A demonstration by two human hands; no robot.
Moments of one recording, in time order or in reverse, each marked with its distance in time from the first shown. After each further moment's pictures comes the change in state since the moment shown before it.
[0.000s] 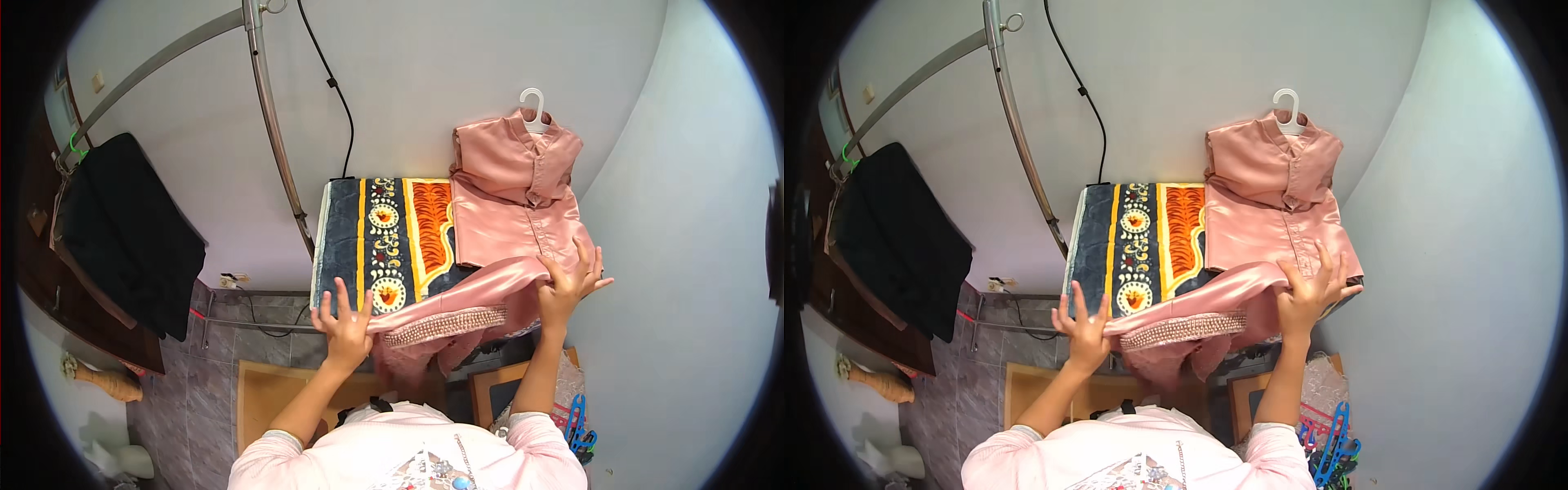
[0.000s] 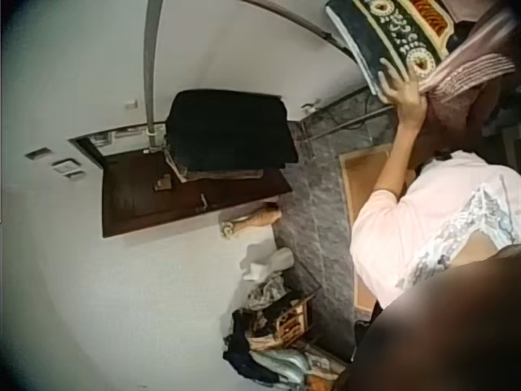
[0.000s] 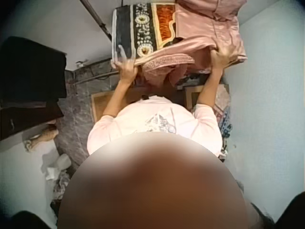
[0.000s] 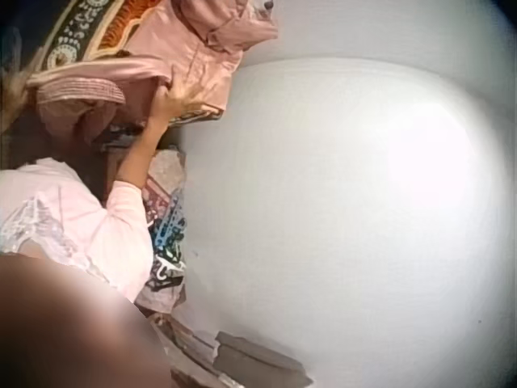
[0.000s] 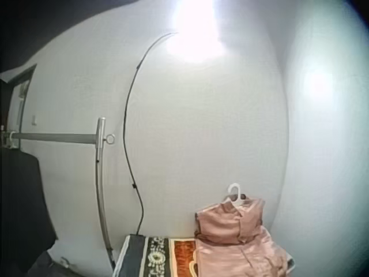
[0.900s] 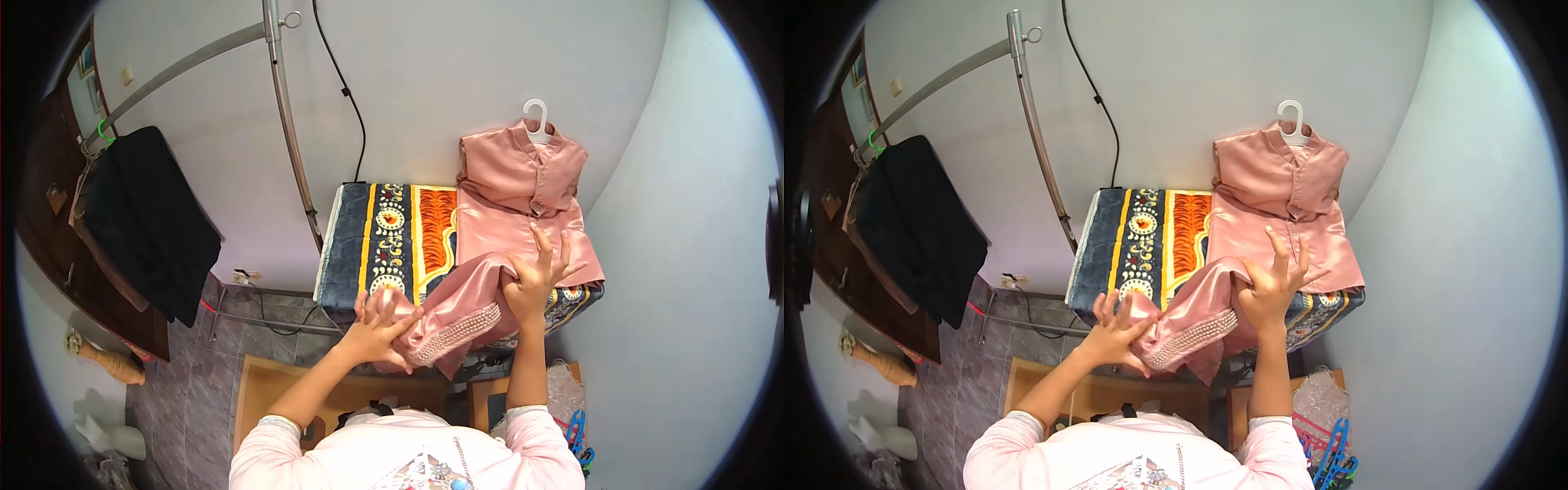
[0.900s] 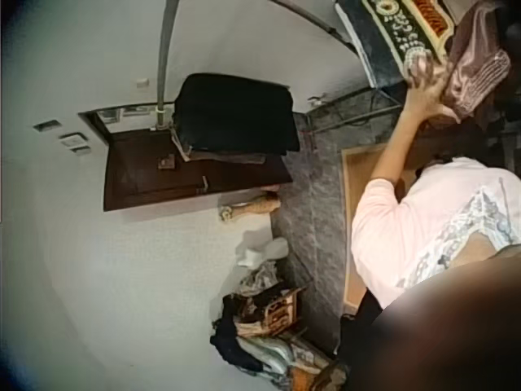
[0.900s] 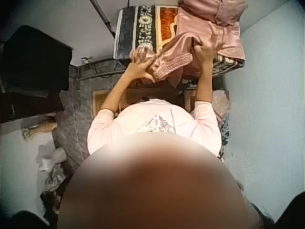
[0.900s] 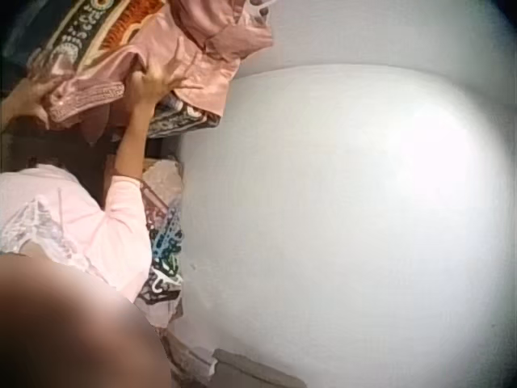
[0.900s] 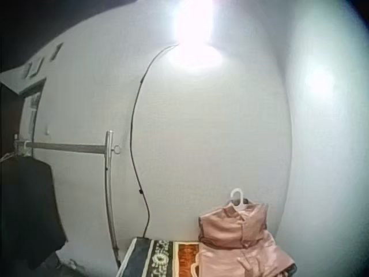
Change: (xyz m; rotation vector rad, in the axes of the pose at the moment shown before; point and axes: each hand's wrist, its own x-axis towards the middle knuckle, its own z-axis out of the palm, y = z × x) left_hand 0.001 0.028 0.000 -0.253 -0.119 0.431; right_hand 0.008 -0.029 -0.004 0.274 -0.056 -0.154
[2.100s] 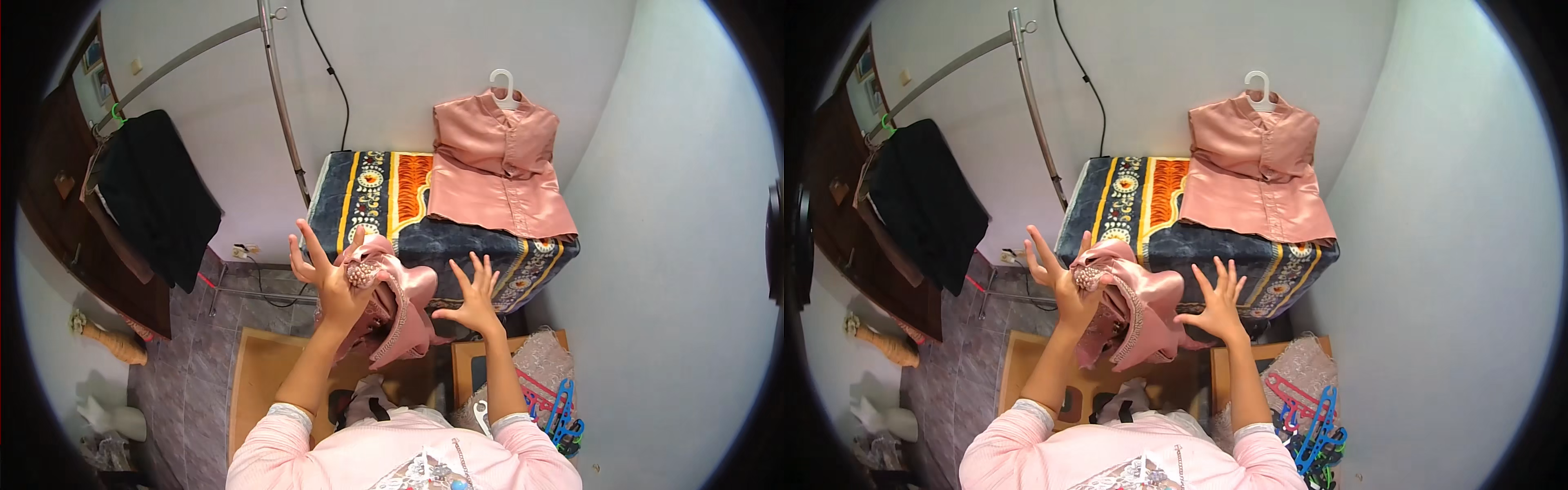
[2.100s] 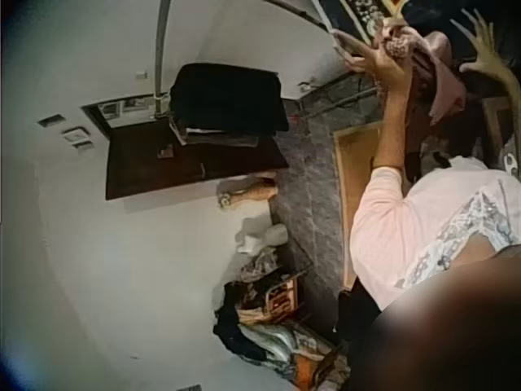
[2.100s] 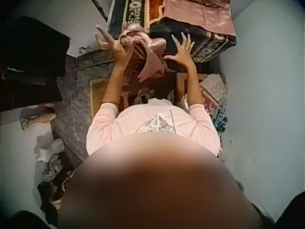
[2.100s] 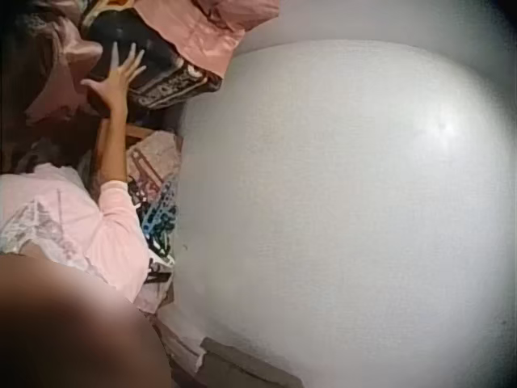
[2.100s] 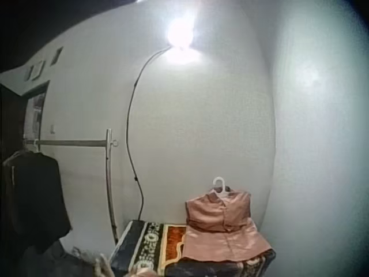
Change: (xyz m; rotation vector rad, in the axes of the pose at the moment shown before) left_hand 0.035 0.108 -0.090 0.099 0.444 -0.551; right_hand -0.150 0.017 -0.044 0.422 -0.686 0.112
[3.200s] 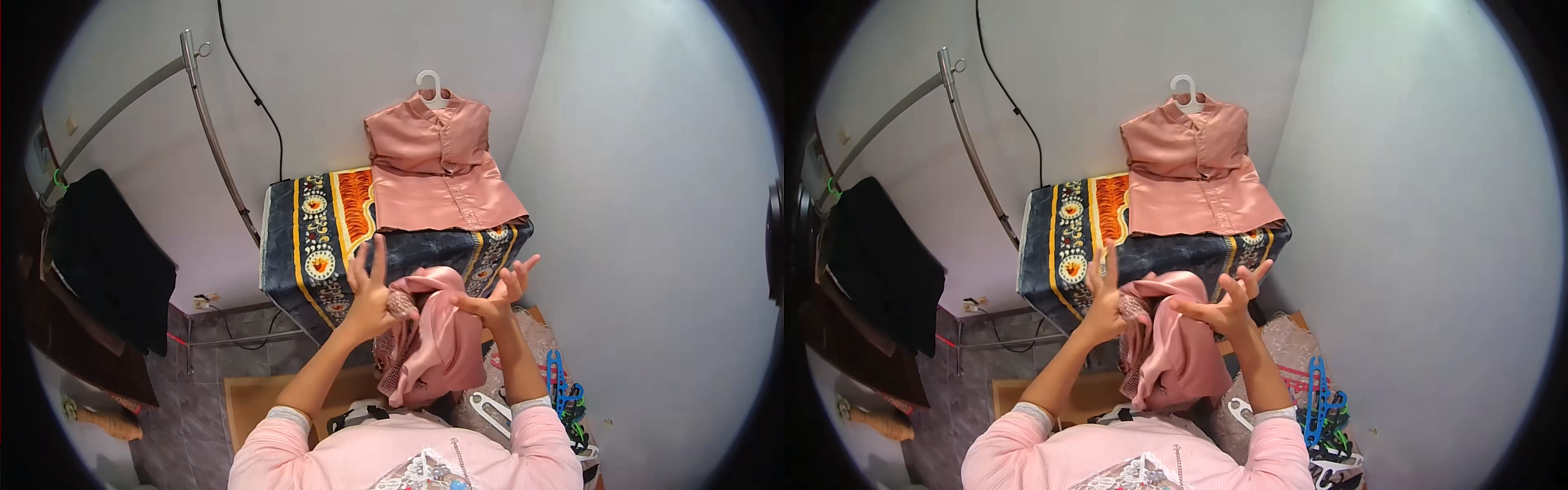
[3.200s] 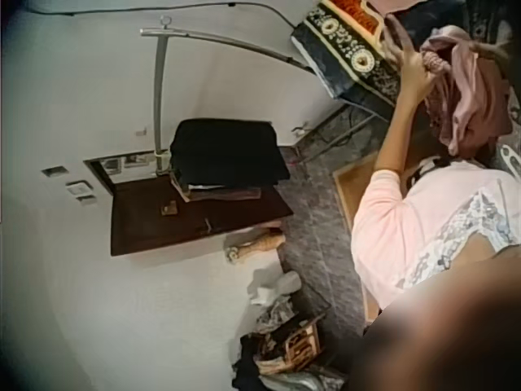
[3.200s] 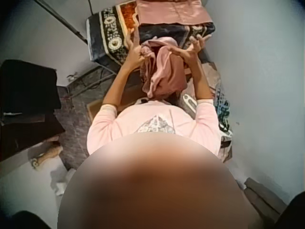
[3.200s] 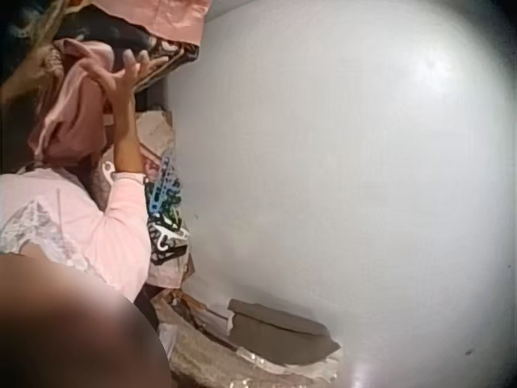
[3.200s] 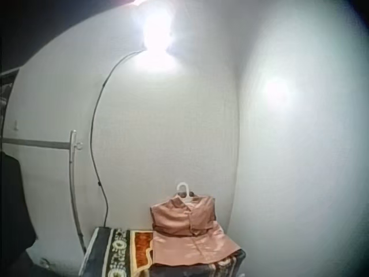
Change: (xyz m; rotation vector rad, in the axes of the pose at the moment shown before) left_hand 0.003 0.027 0.068 -0.585 -0.582 0.314; right_hand 0.002 -0.023 -0.089 -0.497 0.969 -0.627
